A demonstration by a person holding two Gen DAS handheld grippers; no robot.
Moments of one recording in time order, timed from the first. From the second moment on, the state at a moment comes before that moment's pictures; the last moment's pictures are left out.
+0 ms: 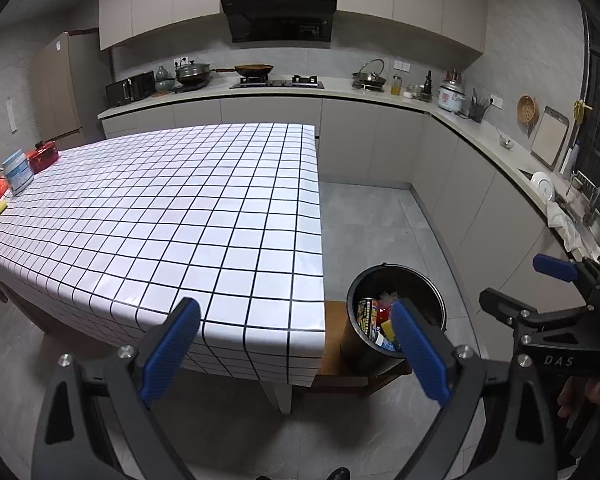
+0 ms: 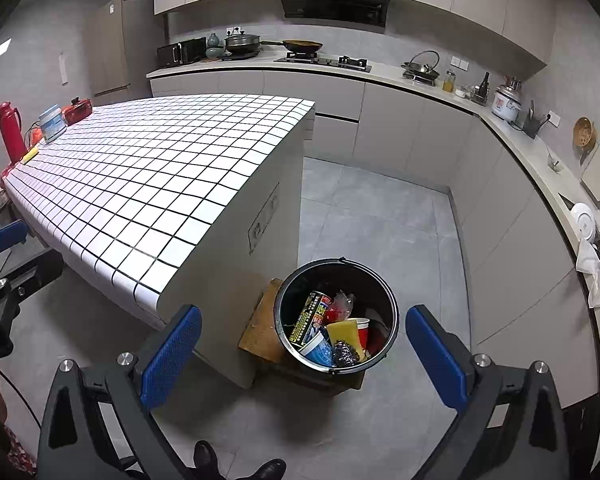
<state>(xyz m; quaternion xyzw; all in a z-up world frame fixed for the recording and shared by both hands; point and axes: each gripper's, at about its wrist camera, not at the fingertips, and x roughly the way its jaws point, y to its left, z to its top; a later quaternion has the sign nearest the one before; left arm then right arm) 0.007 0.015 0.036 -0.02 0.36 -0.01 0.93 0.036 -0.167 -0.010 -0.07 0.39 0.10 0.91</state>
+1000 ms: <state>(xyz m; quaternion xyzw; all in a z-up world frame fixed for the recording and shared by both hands) 0.007 -0.001 0.039 -0.01 0.36 -0.01 0.93 0.038 -0.174 -0.010 -0.07 0.39 0.10 0.91</state>
